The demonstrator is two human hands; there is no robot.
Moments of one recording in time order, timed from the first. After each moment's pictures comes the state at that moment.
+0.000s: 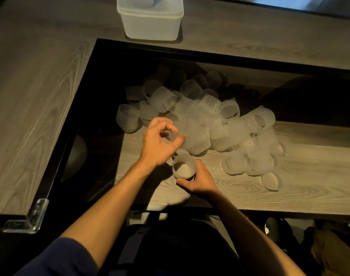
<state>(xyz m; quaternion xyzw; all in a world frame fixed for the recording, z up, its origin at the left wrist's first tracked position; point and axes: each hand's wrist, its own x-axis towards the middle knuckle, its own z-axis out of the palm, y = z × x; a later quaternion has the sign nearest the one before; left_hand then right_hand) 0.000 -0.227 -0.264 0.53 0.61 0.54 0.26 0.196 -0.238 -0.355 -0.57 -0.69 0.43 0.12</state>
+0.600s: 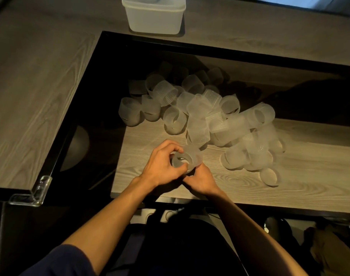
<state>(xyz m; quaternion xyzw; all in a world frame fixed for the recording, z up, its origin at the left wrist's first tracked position) 0.026 -0.287 -0.298 0.61 0.61 0.43 0.27 0.199 -0.256 -0.339 -0.53 -0.70 0.46 0.14</state>
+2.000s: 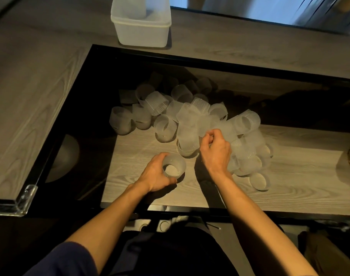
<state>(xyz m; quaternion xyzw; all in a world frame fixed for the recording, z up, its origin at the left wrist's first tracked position) 0.030 -0.274 -0.326 0.55 0.70 0.23 0.40 0.208 -0.188 -0.268 -0.62 -0.67 0.16 0.37</state>
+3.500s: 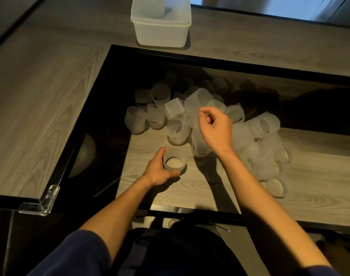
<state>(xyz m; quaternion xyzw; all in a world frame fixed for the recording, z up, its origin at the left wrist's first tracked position) -0.004 -0.275 -0.332 0.42 0.69 0.34 0.47 0.156 -0.149 -0.228 -0.51 -0.72 0.30 0.37</state>
